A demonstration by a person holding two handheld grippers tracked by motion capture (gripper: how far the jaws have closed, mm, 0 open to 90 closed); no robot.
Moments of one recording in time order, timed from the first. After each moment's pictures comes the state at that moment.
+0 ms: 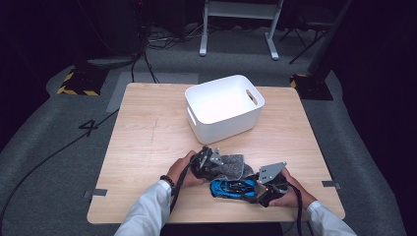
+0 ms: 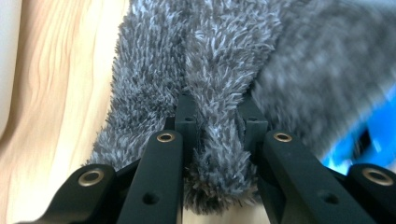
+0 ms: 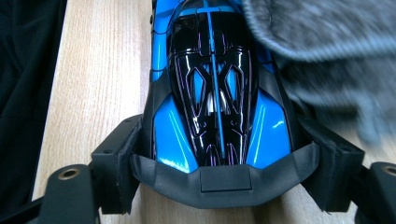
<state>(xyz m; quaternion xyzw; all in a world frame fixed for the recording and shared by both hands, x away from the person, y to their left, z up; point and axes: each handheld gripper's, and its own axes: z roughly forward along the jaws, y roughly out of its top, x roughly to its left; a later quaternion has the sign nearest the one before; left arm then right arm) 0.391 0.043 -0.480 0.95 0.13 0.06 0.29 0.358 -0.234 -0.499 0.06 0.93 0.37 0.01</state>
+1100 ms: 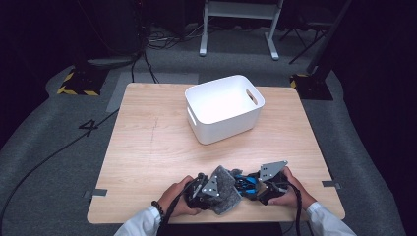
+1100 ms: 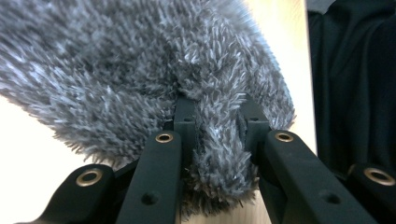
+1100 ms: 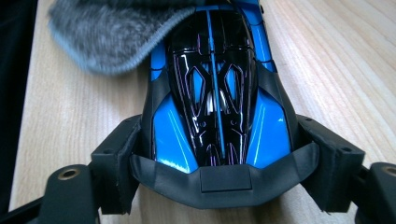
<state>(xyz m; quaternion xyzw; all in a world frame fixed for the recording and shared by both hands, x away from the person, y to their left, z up) 0.311 0.040 -0.484 0.94 0.07 0.02 0.32 0.361 -0.236 -0.499 0.09 0.93 0.37 0.03</state>
